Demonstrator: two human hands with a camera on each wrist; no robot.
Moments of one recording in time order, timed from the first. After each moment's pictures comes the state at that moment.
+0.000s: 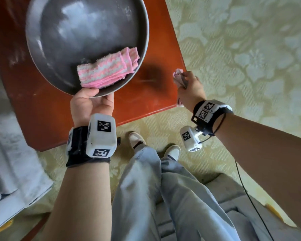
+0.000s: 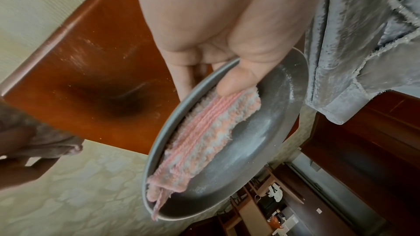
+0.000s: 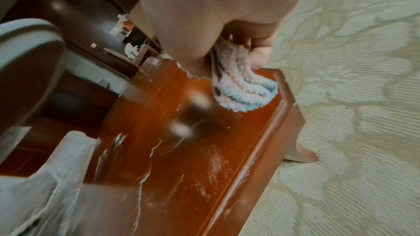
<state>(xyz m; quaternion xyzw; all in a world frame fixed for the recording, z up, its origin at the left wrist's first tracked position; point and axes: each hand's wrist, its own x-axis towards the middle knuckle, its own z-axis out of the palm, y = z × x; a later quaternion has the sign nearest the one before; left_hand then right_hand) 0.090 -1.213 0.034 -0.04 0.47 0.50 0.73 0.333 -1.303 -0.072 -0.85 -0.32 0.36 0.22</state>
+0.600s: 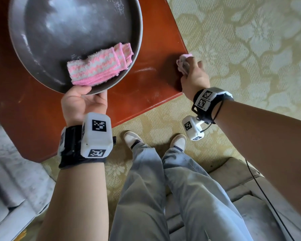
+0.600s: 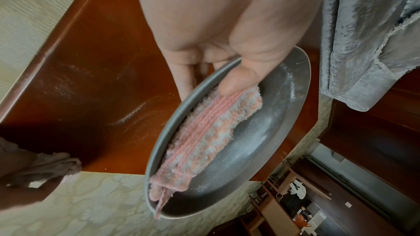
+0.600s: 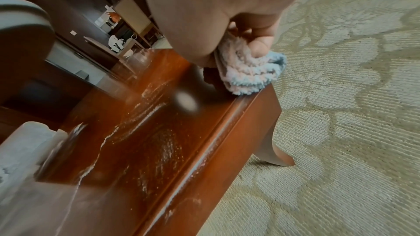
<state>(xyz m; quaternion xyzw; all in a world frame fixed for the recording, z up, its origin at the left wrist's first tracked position) 0.078 -1.193 -0.011 -0.03 0.50 0.45 0.74 0.330 -1.301 -0.109 -0.90 -0.29 0.32 0.11</state>
